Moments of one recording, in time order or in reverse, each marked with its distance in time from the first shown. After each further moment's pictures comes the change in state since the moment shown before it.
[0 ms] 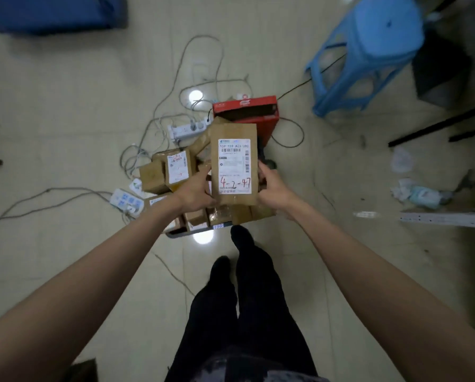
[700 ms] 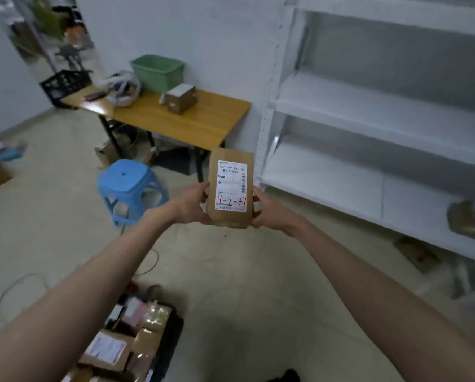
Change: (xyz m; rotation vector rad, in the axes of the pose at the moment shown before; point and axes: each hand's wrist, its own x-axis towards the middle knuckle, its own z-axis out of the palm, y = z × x) left_hand -0.221 0.362 0.243 0.940 -0.370 0.947; right_hand -0.505 0.097 -0.104 0.335 0.937 -0.090
